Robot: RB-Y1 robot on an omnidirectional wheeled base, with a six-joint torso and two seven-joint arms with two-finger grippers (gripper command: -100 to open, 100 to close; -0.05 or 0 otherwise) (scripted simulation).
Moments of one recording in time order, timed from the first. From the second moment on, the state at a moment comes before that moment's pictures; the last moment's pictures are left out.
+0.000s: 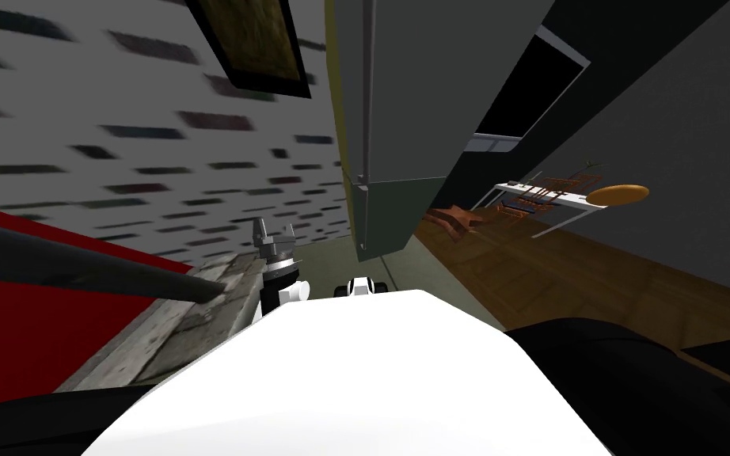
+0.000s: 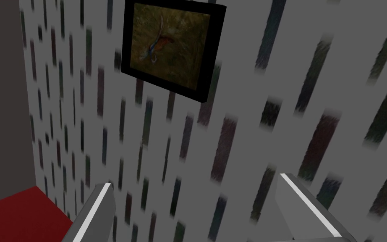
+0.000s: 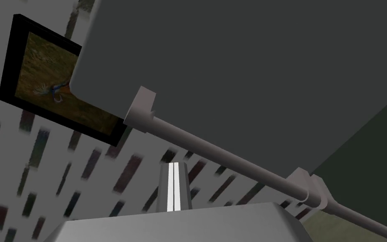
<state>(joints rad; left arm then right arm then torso) 0.50 -0.05 0.03 -2.21 0.05 -0.51 0.16 0.55 -2.36 -1.78 -1.45 1.47 -1.08 0.01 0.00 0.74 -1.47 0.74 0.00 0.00</state>
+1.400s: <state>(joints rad) 0.50 -0.05 0.03 -2.21 0.05 -0.51 0.16 0.49 -2.51 -1.87 -1.33 1.47 -1.24 0.04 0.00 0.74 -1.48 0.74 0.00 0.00</state>
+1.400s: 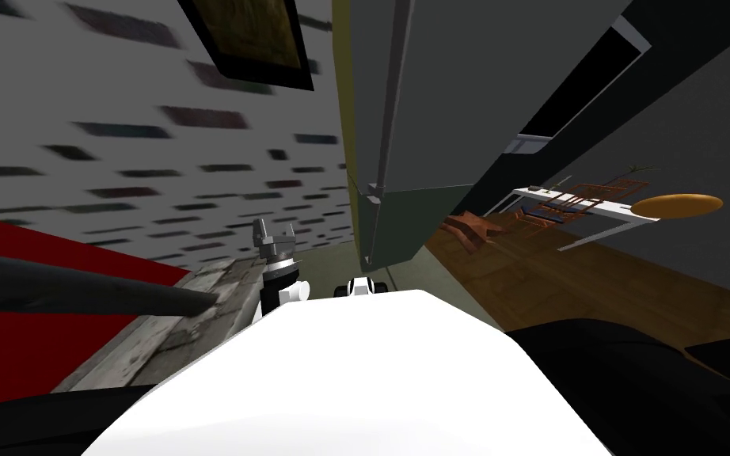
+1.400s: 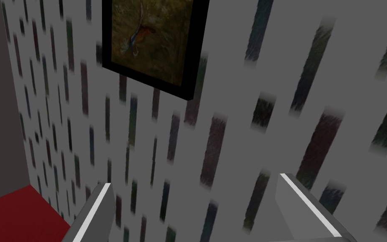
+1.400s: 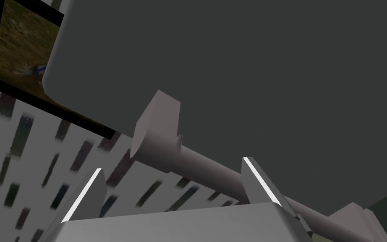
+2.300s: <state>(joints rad) 0.50 -0.05 0.03 -2.21 0.05 -0.51 0.16 0.46 -2.54 -1.92 -1.31 1.43 -1.27 0.04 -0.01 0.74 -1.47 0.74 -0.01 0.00</state>
